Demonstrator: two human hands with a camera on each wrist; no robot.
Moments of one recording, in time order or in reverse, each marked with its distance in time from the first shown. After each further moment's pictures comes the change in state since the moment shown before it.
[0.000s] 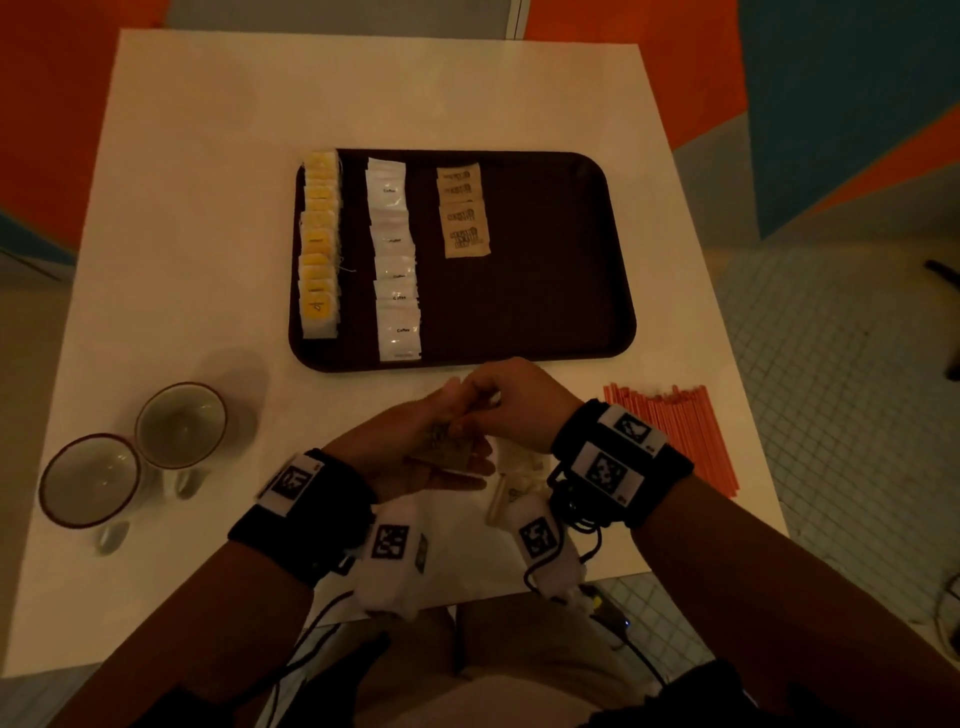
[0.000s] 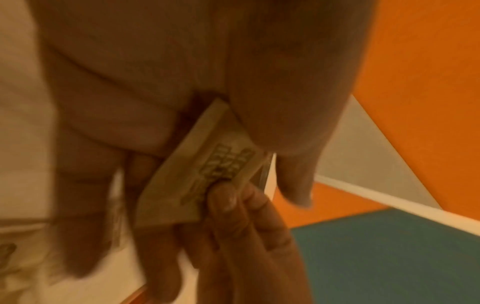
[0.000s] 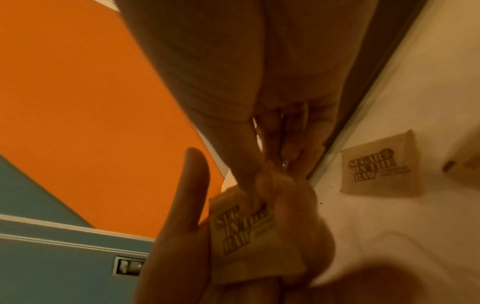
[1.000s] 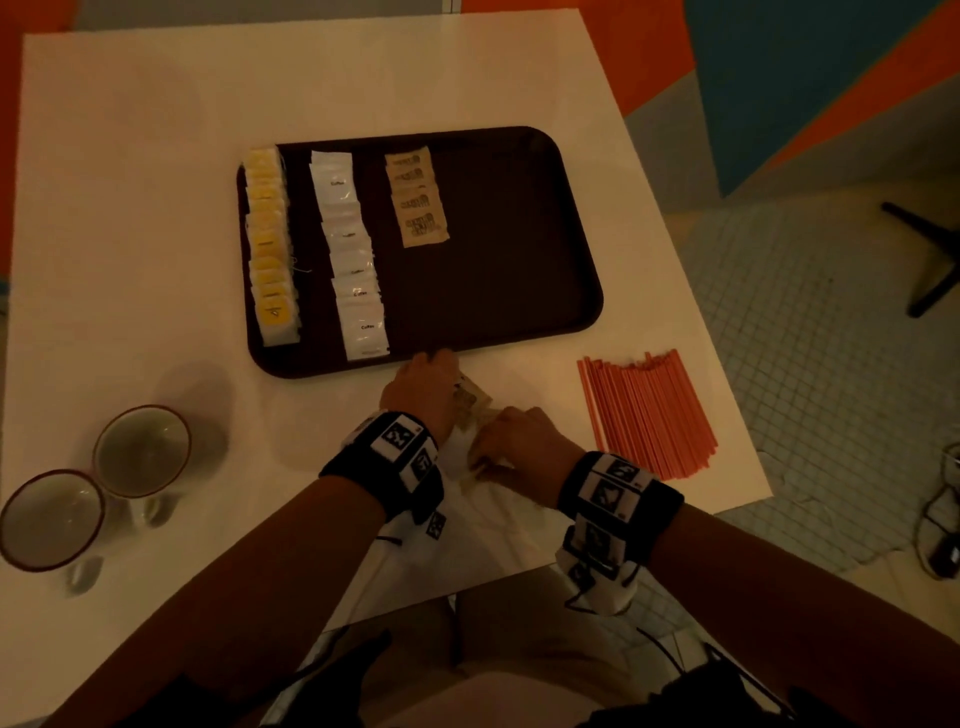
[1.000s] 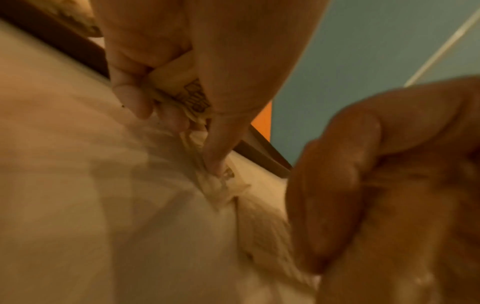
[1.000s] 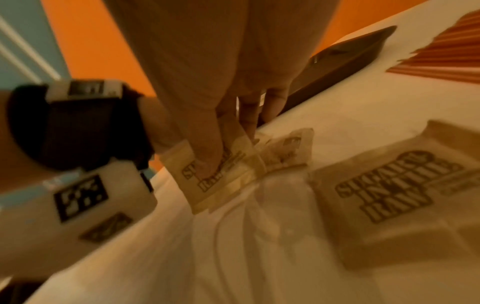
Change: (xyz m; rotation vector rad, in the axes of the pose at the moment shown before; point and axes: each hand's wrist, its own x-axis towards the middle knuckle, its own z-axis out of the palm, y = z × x) left_hand 0.084 -0.006 0.007 1.401 0.525 0.269; right_hand -0.030 0.076 0.037 -0.535 -0.056 -0.118
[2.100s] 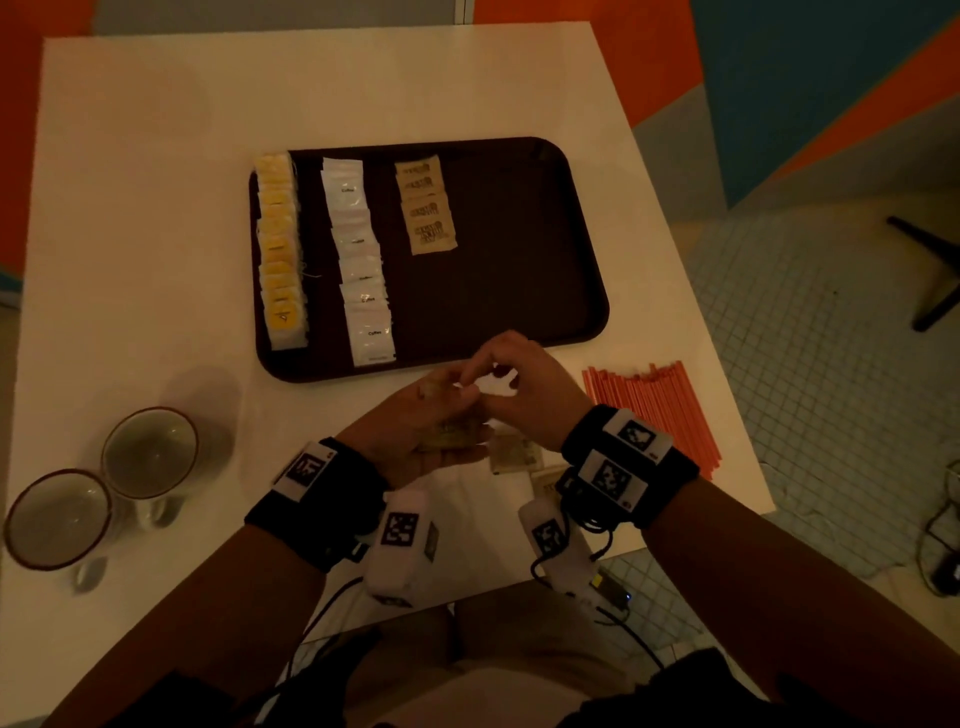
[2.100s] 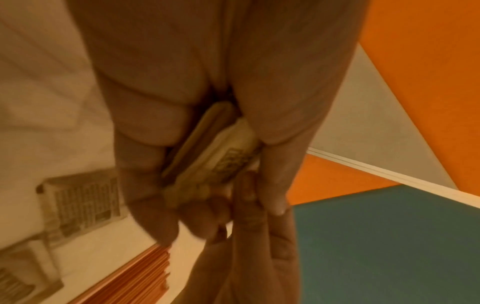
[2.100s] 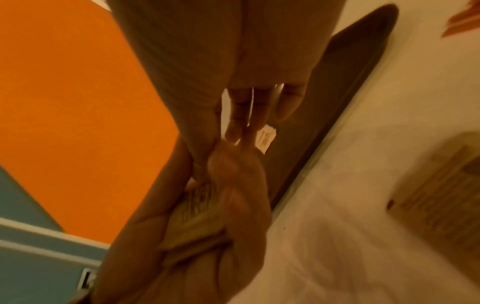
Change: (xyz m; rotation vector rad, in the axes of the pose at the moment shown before) left_hand -0.048 0.002 -0.042 -1.487 -0.528 -0.150; right_hand 0.017 -0.012 -0.057 0.562 0.421 0.045
